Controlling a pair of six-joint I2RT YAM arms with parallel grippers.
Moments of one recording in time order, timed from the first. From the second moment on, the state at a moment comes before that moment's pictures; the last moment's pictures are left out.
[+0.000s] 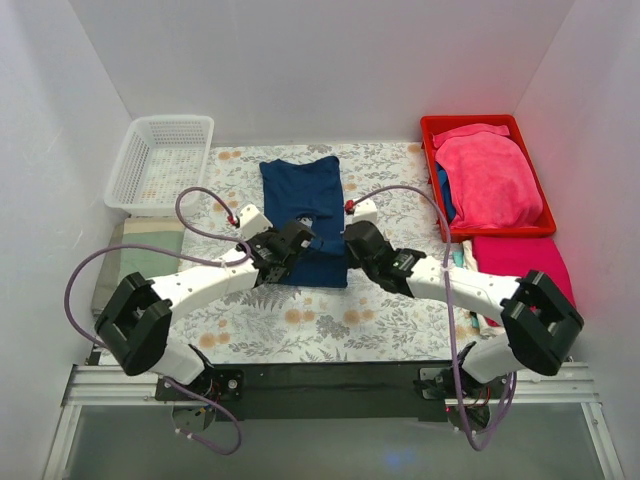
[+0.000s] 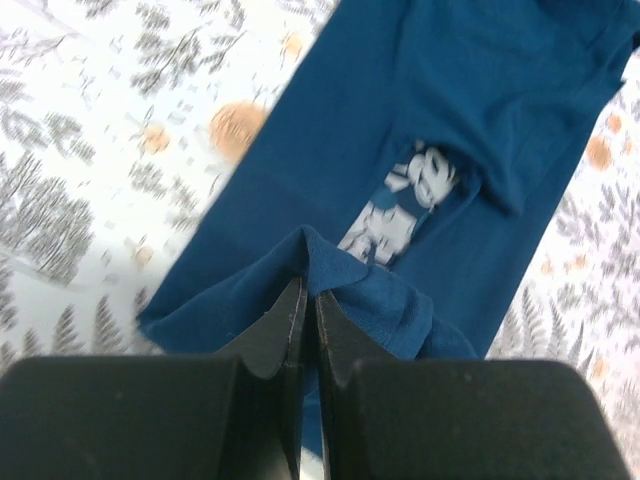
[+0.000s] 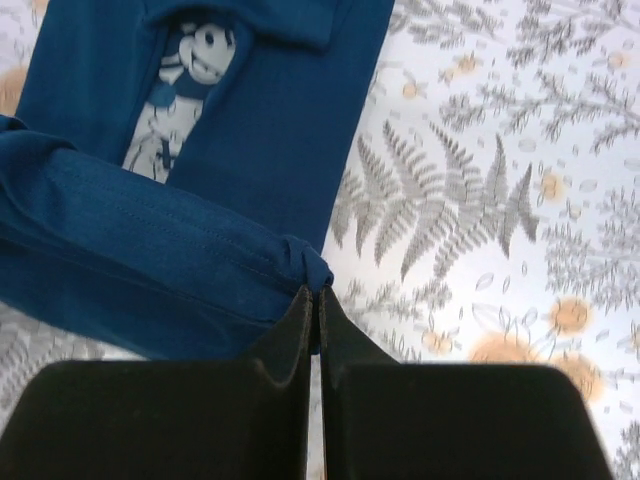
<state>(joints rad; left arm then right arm) -0.81 1.44 0.93 -0.48 -0.84 -1.31 0.92 1.41 0.84 -0.10 0.47 0.41</state>
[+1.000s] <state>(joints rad) -0.50 1.87 1.21 -0.14 -0.74 -1.03 0.62 1.99 1.36 -0.03 0.18 0.24</state>
